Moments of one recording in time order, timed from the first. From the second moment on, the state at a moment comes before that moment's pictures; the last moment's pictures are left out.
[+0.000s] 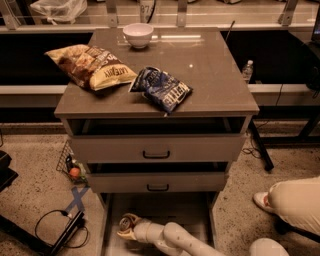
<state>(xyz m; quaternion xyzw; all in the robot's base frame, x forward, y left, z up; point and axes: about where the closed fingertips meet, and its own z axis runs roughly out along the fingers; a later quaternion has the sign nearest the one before) 0.521 0.159 0.209 -0.46 0.65 0.32 0.52</state>
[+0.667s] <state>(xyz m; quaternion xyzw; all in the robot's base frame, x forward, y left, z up) 0.522 0.162 0.208 -0.46 0.65 0.32 0.52</state>
